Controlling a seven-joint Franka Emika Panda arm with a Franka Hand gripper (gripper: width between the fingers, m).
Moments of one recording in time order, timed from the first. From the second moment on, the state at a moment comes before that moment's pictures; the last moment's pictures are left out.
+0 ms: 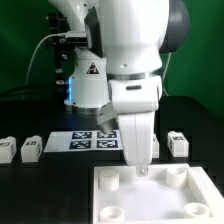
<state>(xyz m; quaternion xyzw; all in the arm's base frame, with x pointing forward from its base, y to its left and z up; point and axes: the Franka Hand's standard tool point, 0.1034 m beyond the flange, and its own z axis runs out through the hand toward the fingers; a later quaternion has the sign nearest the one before) 0.486 0.080 0.037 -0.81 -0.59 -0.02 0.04</state>
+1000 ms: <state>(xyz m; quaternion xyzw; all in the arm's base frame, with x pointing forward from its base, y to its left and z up) 0.459 0.167 0.059 -1.00 0.01 0.00 0.06</state>
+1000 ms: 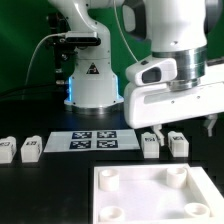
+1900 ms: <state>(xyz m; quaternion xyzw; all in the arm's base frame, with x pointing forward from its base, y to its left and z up) 0.421 0.167 0.049 -0.95 0.01 0.30 0.03</state>
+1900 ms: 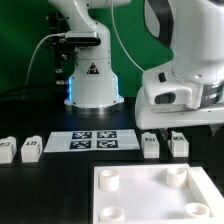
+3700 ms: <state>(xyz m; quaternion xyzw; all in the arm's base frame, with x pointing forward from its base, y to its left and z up) 0.394 0.172 0.013 -0.91 0.02 0.41 0.01</state>
